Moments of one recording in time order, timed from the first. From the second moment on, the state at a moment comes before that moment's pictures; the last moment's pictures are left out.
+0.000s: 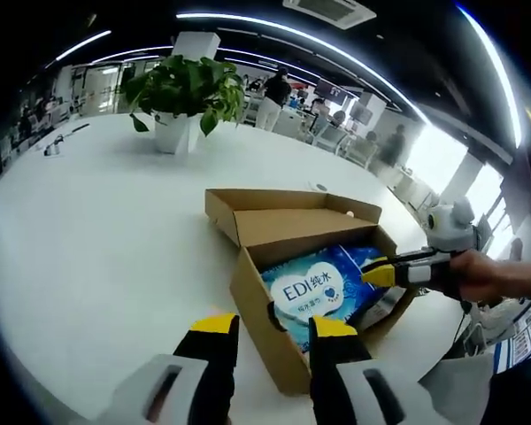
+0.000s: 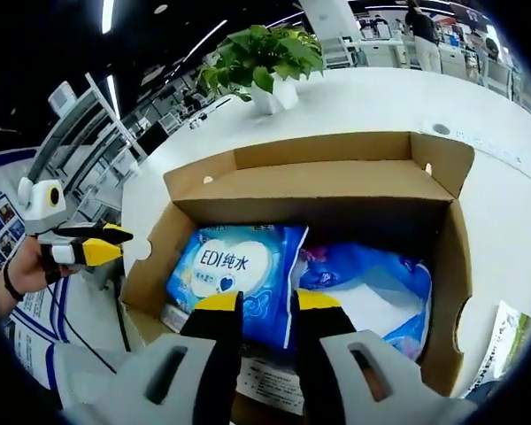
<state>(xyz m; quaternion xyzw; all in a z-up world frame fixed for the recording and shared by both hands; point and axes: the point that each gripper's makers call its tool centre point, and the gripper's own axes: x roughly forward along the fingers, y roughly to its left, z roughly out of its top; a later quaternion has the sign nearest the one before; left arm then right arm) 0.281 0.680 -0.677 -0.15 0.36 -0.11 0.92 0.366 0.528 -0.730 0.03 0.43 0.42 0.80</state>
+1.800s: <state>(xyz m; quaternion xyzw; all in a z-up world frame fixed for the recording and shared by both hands) 0.299 0.635 -0.680 -0.15 0.37 -0.15 0.90 0.395 0.490 -0.705 0.03 0.40 0.36 0.84</state>
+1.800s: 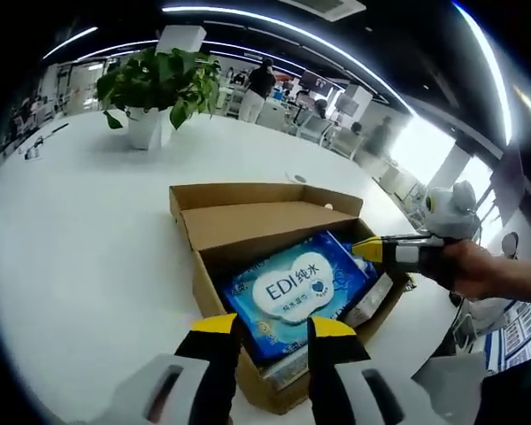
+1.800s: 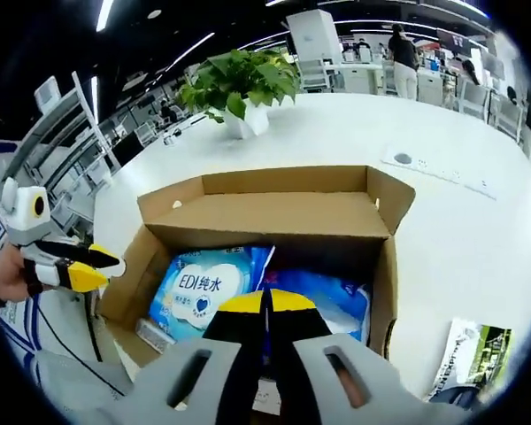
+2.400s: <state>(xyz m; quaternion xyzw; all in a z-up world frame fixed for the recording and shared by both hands) 0.299 0.628 -0.678 -0.15 0.38 -0.16 0.90 0.379 0.514 -0.731 0.01 0.42 0.38 0.82</state>
